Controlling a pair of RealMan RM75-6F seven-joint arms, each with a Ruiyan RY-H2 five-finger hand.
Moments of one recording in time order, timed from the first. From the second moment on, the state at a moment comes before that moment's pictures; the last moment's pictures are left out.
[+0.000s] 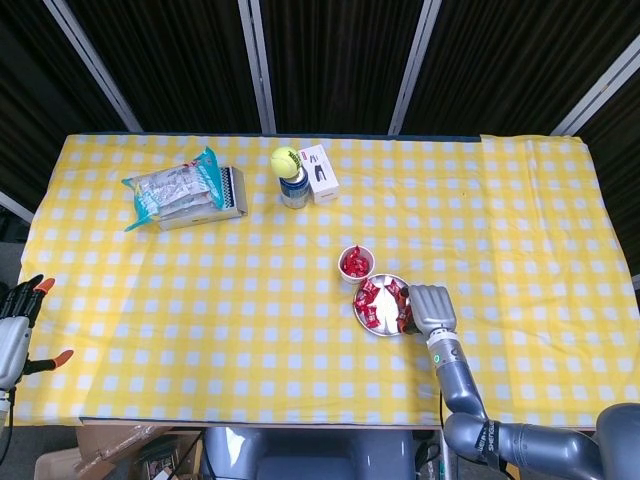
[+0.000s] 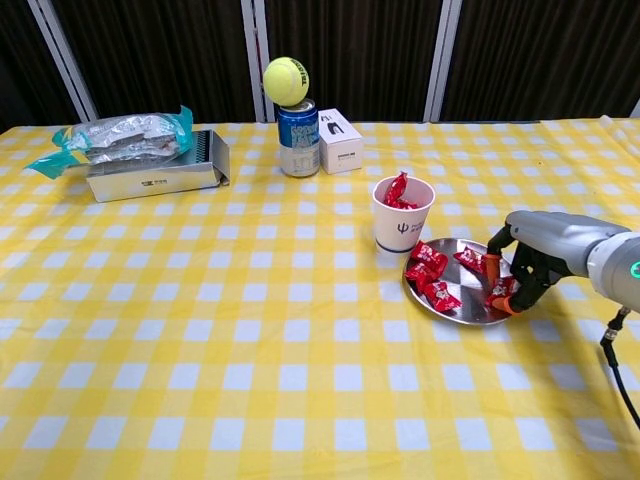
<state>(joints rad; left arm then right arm) -0.11 -1.09 -0.05 -1.71 1.34 1.37 0.06 0.68 -1.62 0.15 -1.57 -0.66 1.11 -0.60</state>
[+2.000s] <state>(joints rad) -0.12 -1.07 -0.06 -1.73 1.29 1.33 0.04 0.91 -1.62 0.33 -1.56 -0.56 1.05 -0.61</state>
